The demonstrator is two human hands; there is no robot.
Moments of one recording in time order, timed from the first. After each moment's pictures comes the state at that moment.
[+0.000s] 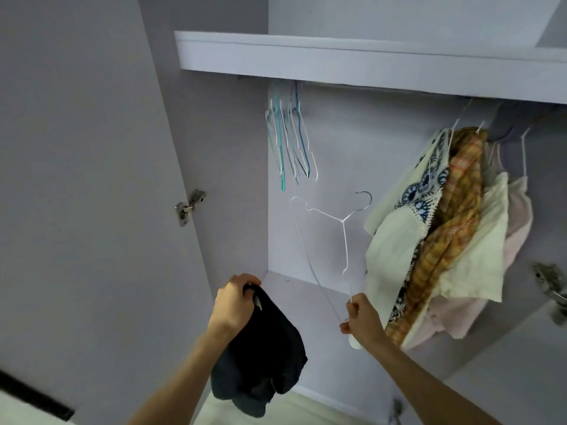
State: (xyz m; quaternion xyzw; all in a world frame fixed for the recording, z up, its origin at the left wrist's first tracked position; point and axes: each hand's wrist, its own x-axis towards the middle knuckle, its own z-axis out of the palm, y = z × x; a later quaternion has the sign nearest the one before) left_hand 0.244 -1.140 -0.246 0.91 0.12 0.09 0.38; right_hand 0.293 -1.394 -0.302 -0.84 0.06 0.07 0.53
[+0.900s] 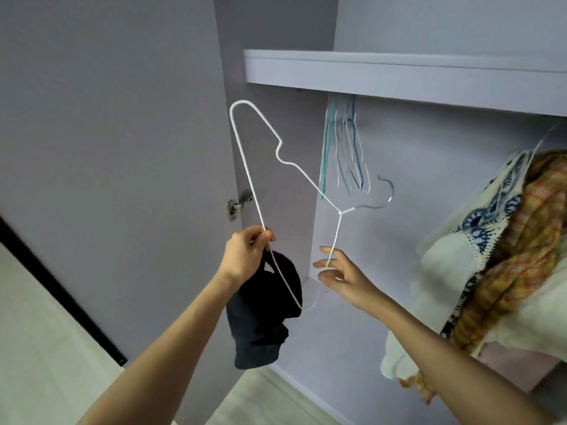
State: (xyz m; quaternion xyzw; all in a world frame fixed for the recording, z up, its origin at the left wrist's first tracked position) left_hand 0.242 -1.122 -0.152 0.84 0.15 0.21 0.47; right_hand 0.323 -1.330 -0.201 -0.77 -0.27 0.21 0.54
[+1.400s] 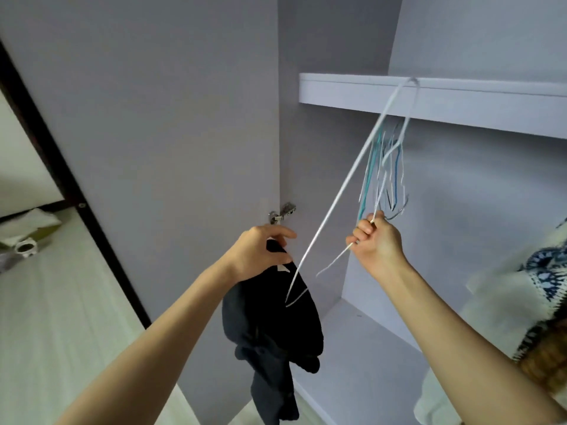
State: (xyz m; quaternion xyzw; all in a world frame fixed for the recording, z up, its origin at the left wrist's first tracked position) left_hand 0.201 -1.093 -0.096 0.91 0.11 0.13 0.37; right_hand 0.359 -1.255 -0.110 -0.41 0.01 0.24 0.88
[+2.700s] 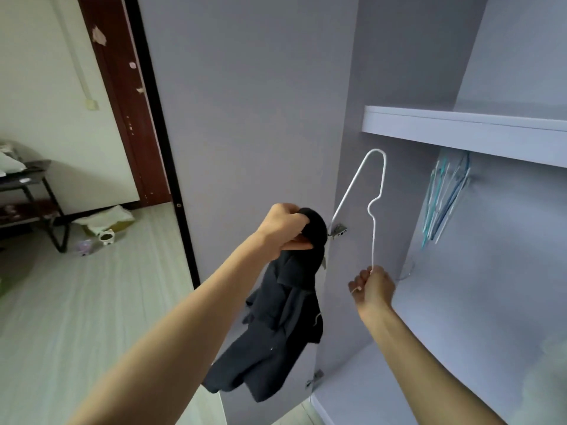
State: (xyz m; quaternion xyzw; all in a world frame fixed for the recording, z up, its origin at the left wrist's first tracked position) left_hand 0.173 -1.092 -0.025 0.70 0.31 0.20 0.62; right_hand 0.306 -1.190 -0.161 -0.52 0.06 0.19 0.83
